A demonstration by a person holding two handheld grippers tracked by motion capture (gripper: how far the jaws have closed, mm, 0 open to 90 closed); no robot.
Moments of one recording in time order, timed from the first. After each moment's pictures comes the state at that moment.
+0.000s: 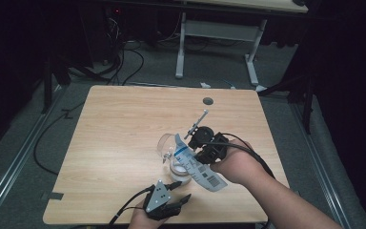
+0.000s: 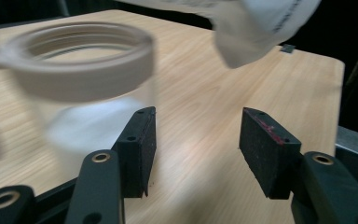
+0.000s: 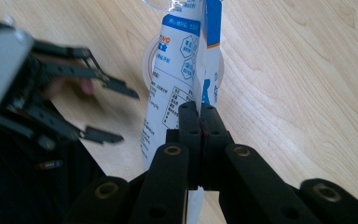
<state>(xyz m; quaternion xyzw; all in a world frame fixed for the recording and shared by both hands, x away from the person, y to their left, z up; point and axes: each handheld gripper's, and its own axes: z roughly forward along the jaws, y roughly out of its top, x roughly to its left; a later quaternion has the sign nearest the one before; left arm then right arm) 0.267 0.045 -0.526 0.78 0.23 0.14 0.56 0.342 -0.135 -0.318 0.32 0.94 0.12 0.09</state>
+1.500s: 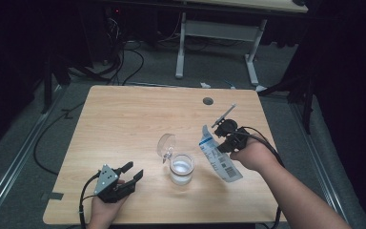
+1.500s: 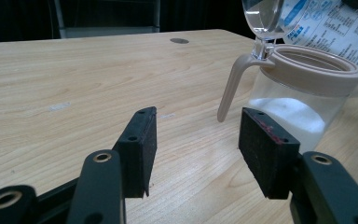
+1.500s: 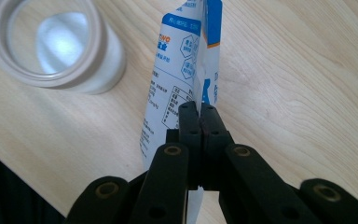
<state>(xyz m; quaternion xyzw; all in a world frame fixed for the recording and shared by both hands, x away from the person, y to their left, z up) 0.305 0.158 -0.521 0.71 0.36 0.21 0.57 0.394 -0.211 -0.364 0.41 0.90 0.10 0.09</state>
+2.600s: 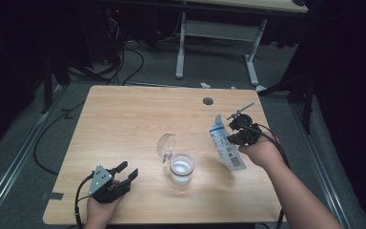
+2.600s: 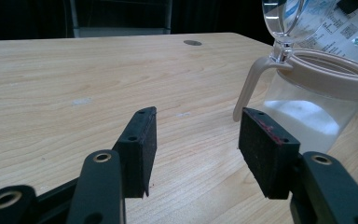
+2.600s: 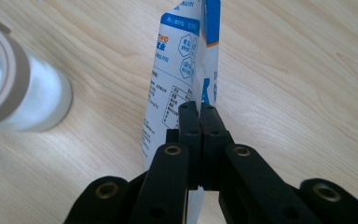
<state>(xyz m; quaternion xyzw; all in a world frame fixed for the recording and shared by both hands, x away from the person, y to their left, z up) 0.303 0.171 -0.521 0.70 0.38 0.22 0.56 0.408 -0.253 -0.374 0.46 0.86 0.17 0.14</state>
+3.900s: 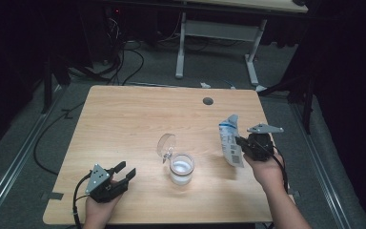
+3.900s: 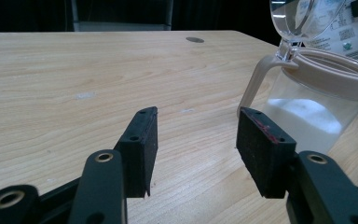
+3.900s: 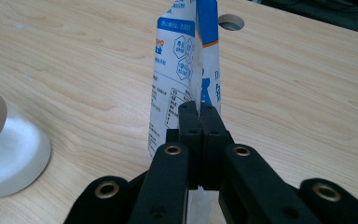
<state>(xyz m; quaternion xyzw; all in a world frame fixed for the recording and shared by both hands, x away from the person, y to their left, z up) 0.305 0.176 -0.522 0.70 0.39 0.21 0.56 0.365 -0.294 -0.411 0.50 0.76 0.34 0.24</state>
